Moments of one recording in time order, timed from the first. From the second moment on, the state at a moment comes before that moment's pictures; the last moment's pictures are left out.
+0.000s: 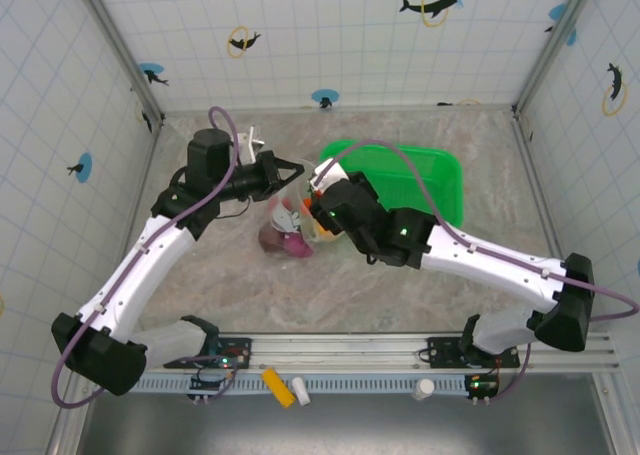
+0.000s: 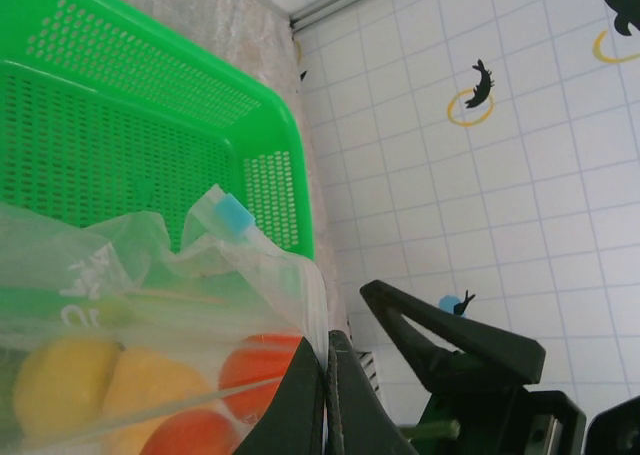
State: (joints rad) left arm -0.45 1.17 1.16 -0.41 0.63 -0.89; right arm 1.15 1.38 1.30 -0.50 0.63 0.04
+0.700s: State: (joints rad) left arm -0.45 1.16 1.15 -0.38 0.62 -0.91; right arm 1.06 1.48 1.42 -0.73 0.51 0.10
